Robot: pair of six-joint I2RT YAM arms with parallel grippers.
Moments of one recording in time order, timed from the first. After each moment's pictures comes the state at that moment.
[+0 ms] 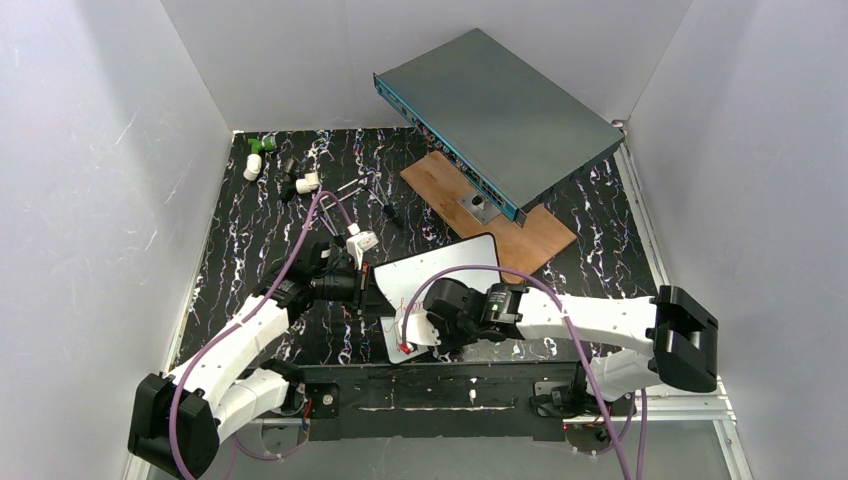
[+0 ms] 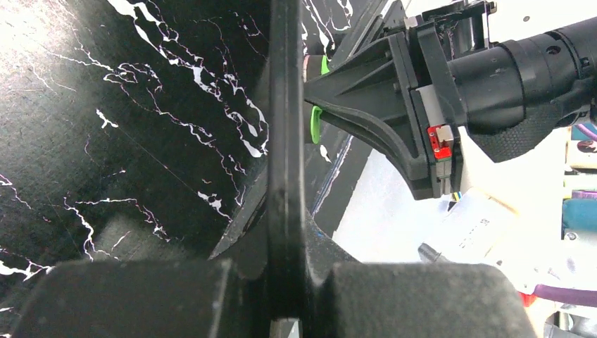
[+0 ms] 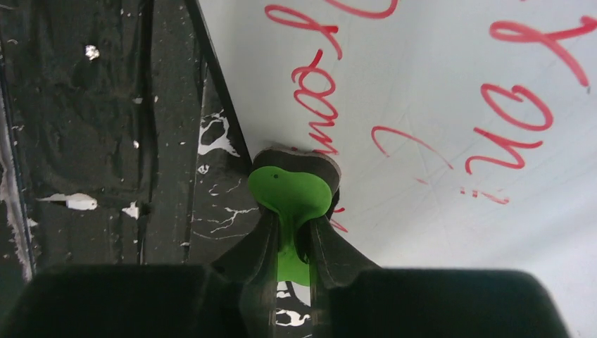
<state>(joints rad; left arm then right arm) -0.41 0.97 0.59 -0.40 0.88 -0.31 1.26 1.37 0.92 -0.61 -0.02 -0.63</state>
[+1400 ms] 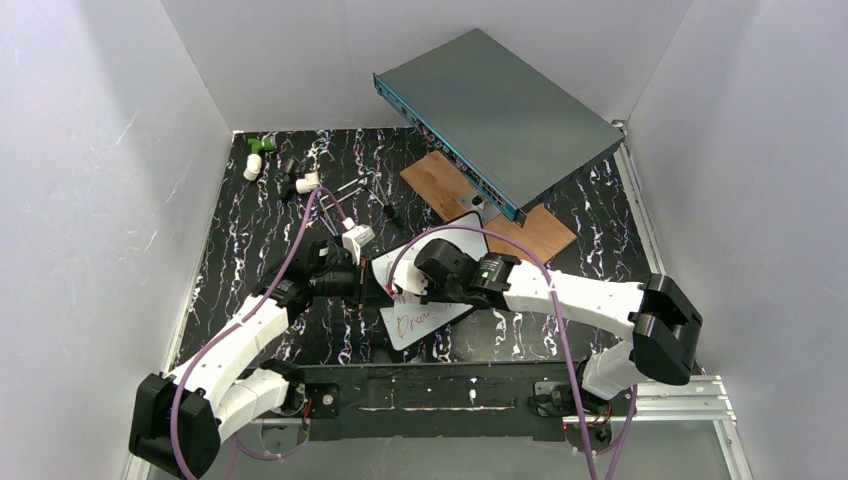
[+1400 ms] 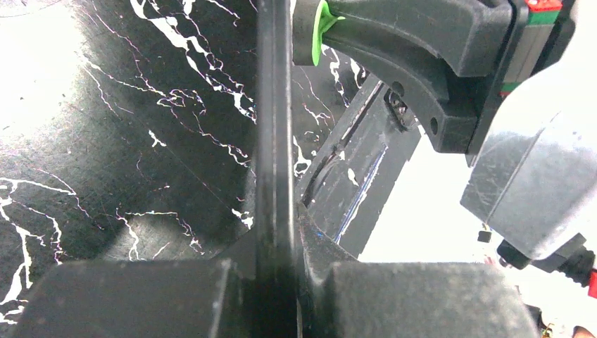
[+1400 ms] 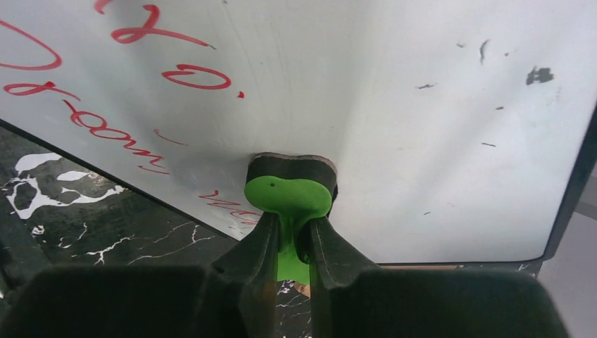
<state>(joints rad) -0.40 0.97 0.59 -0.35 0.79 -0.30 1.13 1.48 1.09 -0.57 0.22 -0.55</state>
